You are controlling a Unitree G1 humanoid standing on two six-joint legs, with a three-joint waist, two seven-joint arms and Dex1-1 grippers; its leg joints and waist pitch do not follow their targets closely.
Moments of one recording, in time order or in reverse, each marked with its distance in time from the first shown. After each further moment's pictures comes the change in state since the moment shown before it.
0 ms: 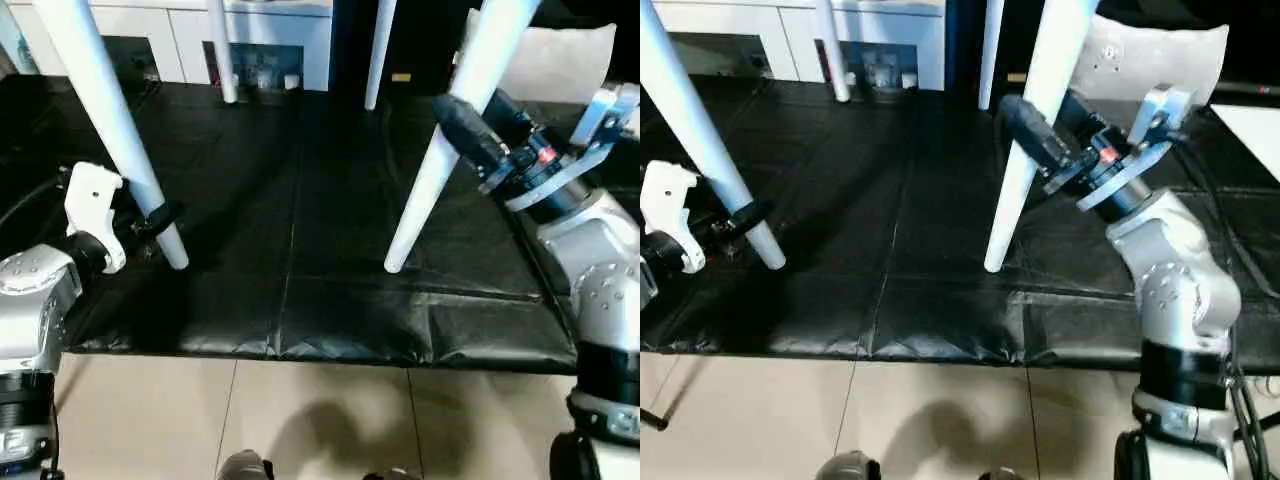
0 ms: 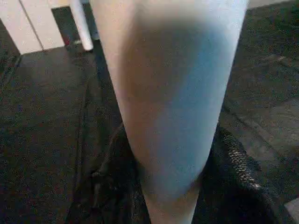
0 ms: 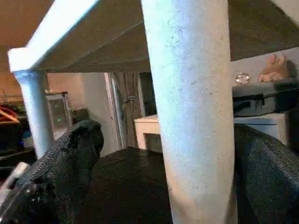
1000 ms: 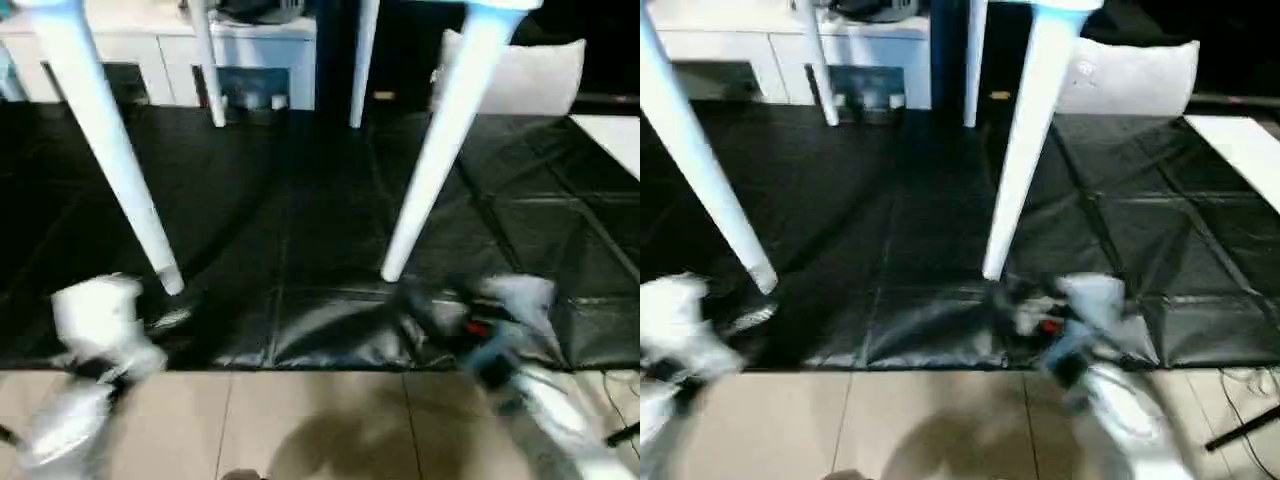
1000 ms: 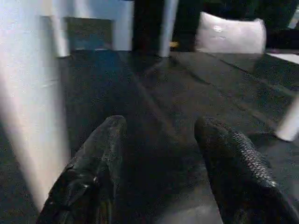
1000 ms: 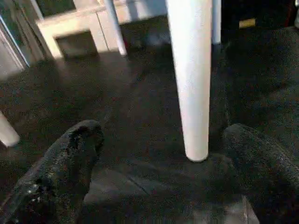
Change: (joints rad) left arm 0.487 -0.370 -0.067 -0.495 -0.041 -0.092 0.238; right arm 0.601 0.126 0.246 -0.268 -0.301 0.031 -0.349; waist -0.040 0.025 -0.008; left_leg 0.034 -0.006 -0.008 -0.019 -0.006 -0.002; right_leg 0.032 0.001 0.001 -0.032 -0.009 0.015
